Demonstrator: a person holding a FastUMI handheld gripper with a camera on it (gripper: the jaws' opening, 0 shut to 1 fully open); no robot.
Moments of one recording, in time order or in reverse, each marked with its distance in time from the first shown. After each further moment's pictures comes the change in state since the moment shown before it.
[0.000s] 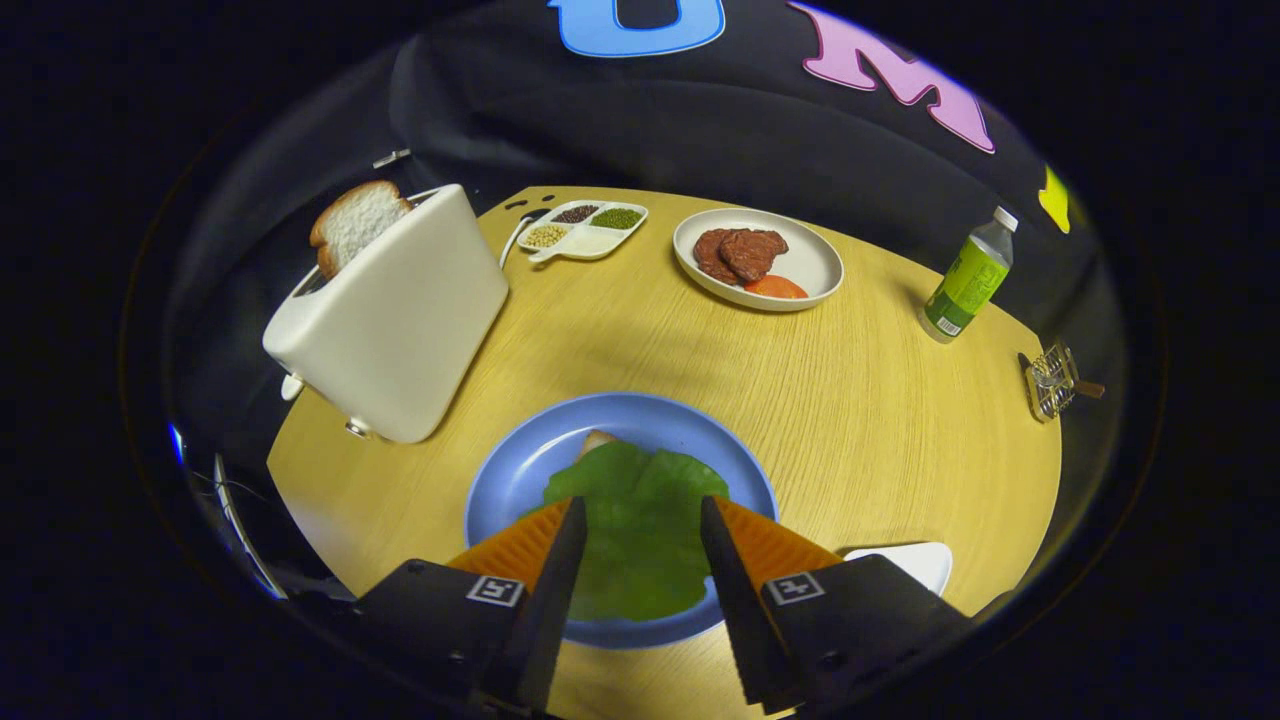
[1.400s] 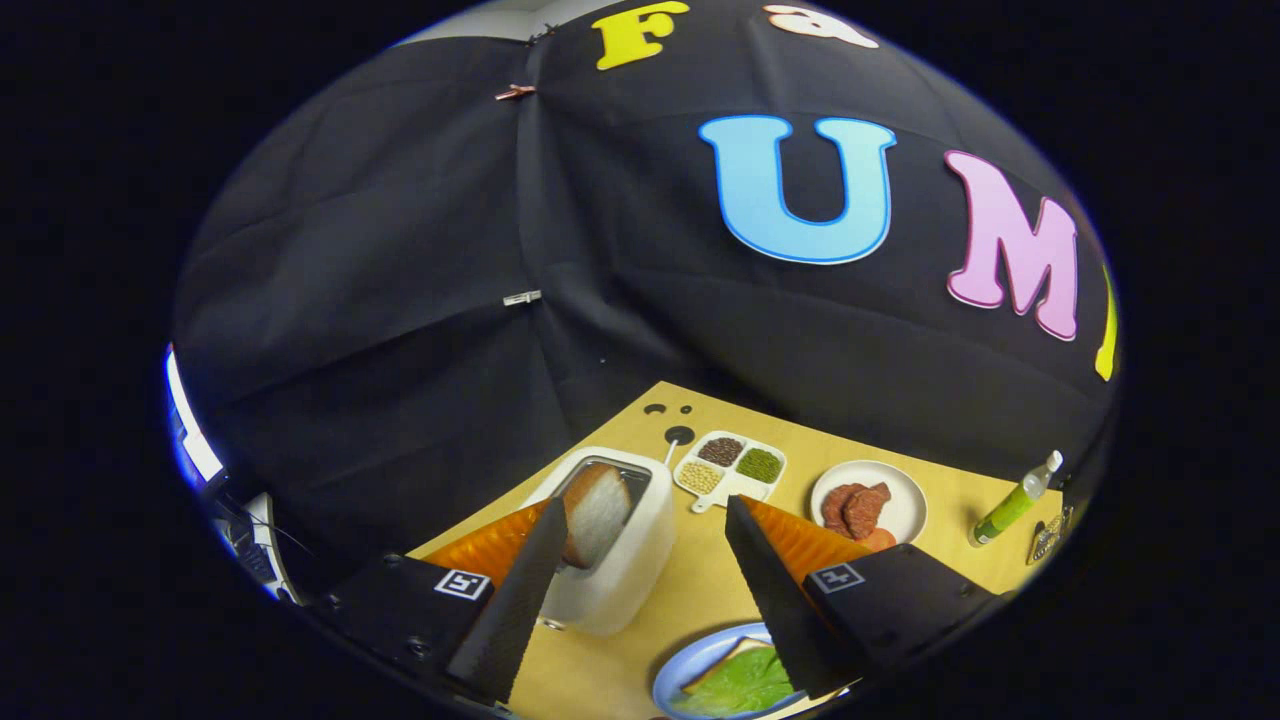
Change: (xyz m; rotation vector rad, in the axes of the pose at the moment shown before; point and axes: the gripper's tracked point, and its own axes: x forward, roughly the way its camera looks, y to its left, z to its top) arm -0.072 0.181 0.217 -0.155 -0.426 0.223
